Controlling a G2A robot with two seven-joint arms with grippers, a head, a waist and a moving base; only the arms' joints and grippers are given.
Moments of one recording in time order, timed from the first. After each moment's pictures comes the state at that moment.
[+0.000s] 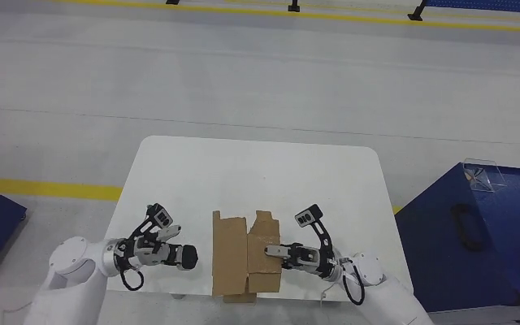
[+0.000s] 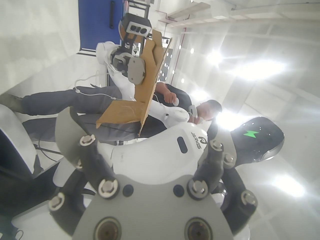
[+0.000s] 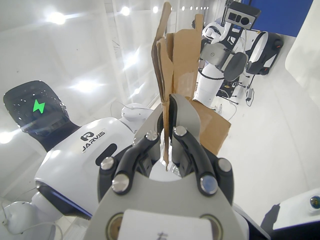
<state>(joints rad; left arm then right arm) 1.26 -1.14 -1.55 -1.44 -0.60 0.11 -1.54 -1.18 -1.07 0.93 -1.42 0.88 -0.53 1.11</state>
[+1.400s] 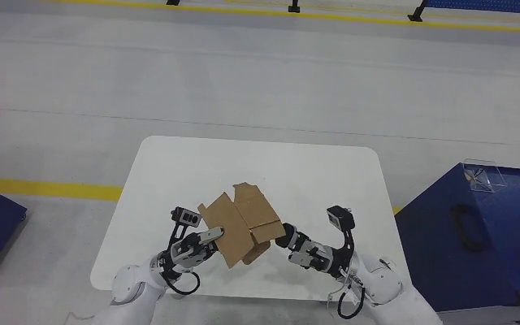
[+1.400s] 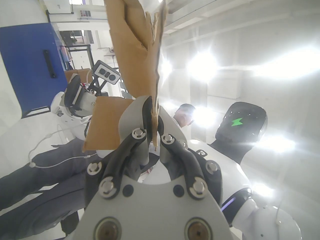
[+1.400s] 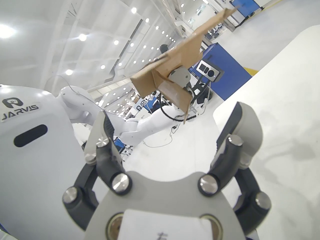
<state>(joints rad) 1.33 -1.21 -1.23 -1.45 -0.97 -0.41 -1.20 -1.35 -1.06 1.16 -1.61 0.15 -0.89 0.62</state>
